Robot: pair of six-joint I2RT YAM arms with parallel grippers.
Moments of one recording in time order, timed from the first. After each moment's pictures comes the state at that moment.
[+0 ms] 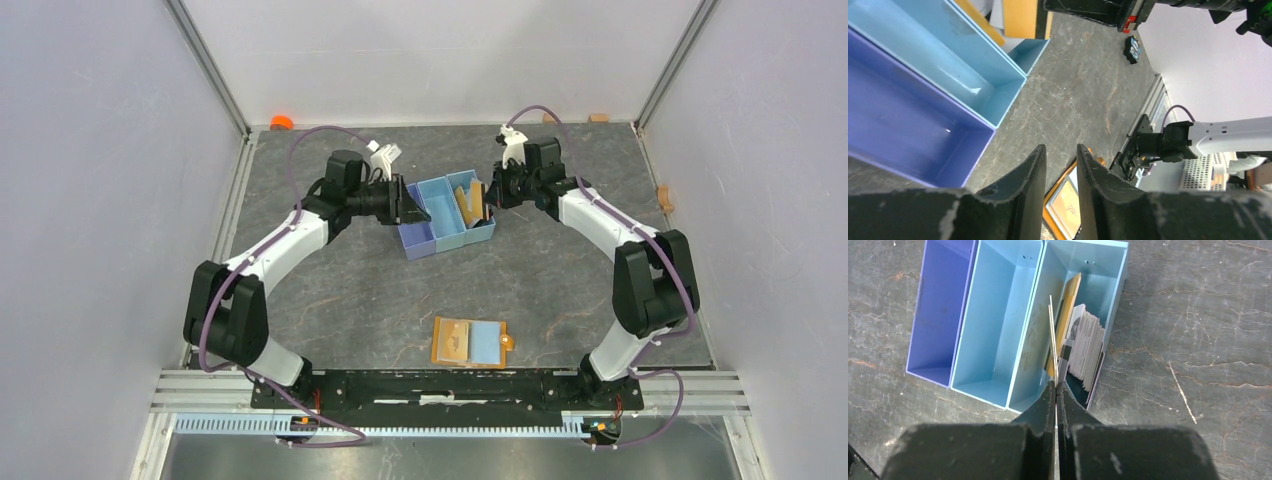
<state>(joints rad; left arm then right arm) -0.37 1.52 1.07 -0.12 0.72 -0.44 0.30 1.70 1.20 -0.18 -0.36 0.10</state>
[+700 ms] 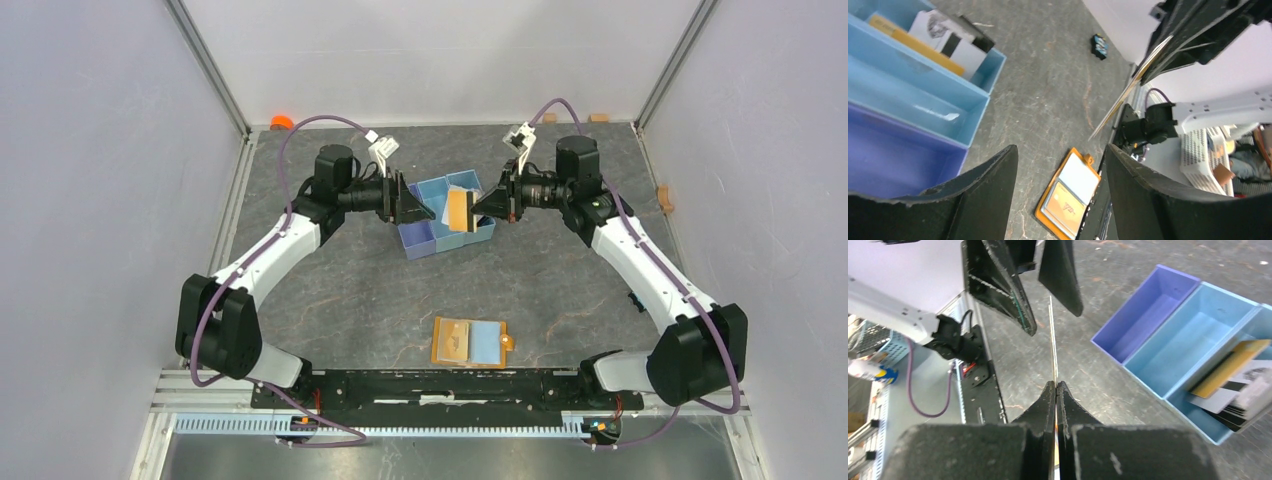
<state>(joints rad) -0.37 1.46 1.07 -0.05 0.86 -0.38 0.31 1.34 1.12 -0.19 -0.90 0.13</state>
